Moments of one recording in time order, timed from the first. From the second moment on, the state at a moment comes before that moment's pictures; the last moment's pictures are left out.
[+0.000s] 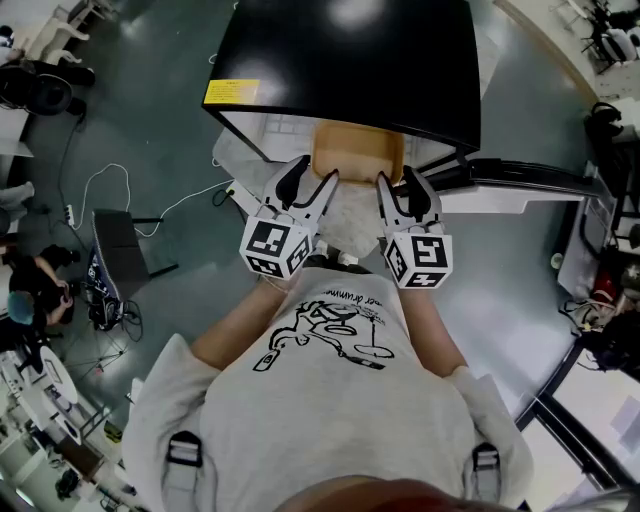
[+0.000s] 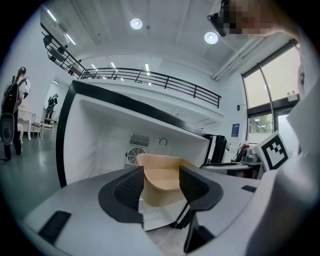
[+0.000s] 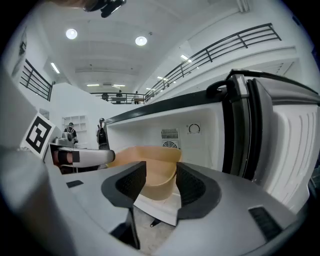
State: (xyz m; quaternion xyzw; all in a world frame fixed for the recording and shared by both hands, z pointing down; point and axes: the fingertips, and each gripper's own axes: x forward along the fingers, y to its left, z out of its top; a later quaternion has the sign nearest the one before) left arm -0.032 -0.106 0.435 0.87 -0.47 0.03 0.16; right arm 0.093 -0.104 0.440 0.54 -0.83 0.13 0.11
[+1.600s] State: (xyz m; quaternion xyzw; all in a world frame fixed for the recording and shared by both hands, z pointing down) left arm -0.014 -0.073 0.542 0.88 -0.43 0.10 0.20; right arm 0.108 -0.067 0.530 0.53 -0.81 0.17 0.17
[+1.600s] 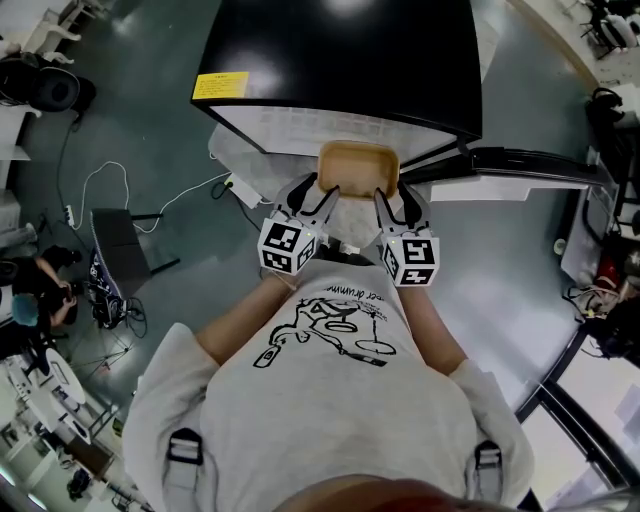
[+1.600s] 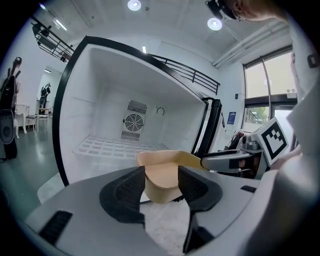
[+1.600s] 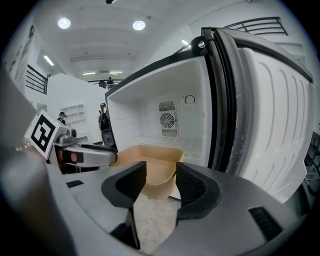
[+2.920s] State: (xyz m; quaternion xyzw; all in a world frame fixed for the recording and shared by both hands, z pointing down) left arm 0.004 -0.067 0.665 0.87 -0.40 0.16 0.25; right arm 0.127 -0.060 0.655 0.52 -0.78 0.24 0.24
